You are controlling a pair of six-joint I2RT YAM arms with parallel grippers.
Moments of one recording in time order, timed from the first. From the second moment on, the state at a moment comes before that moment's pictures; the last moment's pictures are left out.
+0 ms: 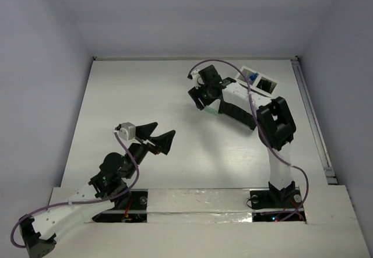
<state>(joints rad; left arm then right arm) -0.92 0.31 0.22 0.31 -0.34 -0.38 0.58 2.04 1.61 -0.46 -0.03 -0.13</state>
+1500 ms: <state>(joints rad) -0.92 0.23 0.20 0.25 -0.46 -0.39 0.33 1.12 0.97 0.01 0.34 0.23</state>
